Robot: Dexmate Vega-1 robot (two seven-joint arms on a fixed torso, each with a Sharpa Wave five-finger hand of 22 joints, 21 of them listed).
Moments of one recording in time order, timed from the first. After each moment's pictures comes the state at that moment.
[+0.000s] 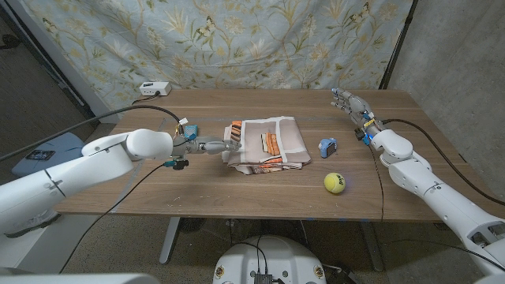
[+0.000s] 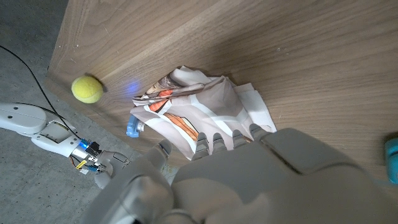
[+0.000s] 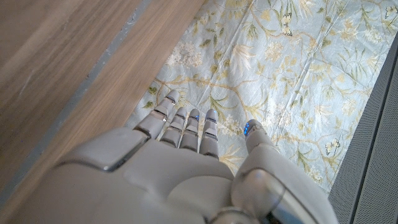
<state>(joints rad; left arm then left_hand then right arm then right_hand) 0.88 1.19 0.50 -2.08 -0.11 0.22 -0.43 0.11 0.19 0.61 0.20 0.18 -0.04 -0.01 0.18 0.18 -0.12 0.01 0.21 0.18 -0.17 0.09 0.19 0.19 -0.17 0.08 0.18 0.18 -0.78 -0.65 -0.37 -1.26 0.50 0.38 0.09 0.26 0.15 0.42 -0.10 0.17 0.26 -0.02 0.19 0.19 0.18 0.02 0.19 0.19 0.08 -0.02 0.21 0.21 0.30 -0.04 0.19 0.17</state>
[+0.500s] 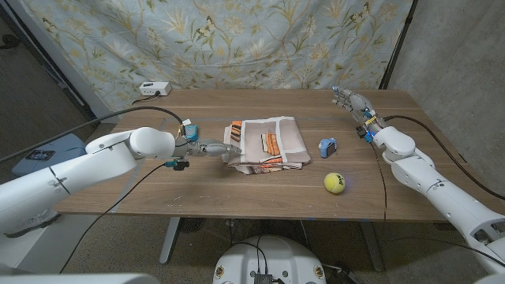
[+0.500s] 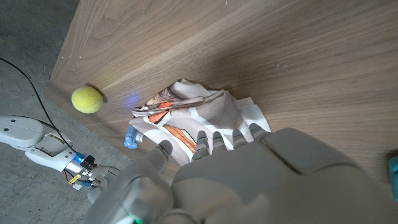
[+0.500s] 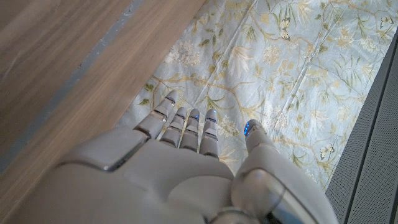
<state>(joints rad) 0.83 1.18 0.54 -2.07 -0.09 0.27 -0.51 0.08 0.19 0.62 0.20 0.18 -0.01 0.00 0.19 0.18 -0.10 0.01 0.21 0.18 -0.17 0.09 0.19 0.19 -0.17 0.08 0.19 0.18 -0.76 -0.67 -0.38 -1.26 0.48 0.37 0.10 0.26 0.15 0.42 -0.10 0.17 0.26 -0.02 0.19 0.19 0.19 0.02 0.19 0.19 0.07 -0.03 0.21 0.21 0.29 -0.04 0.19 0.17</state>
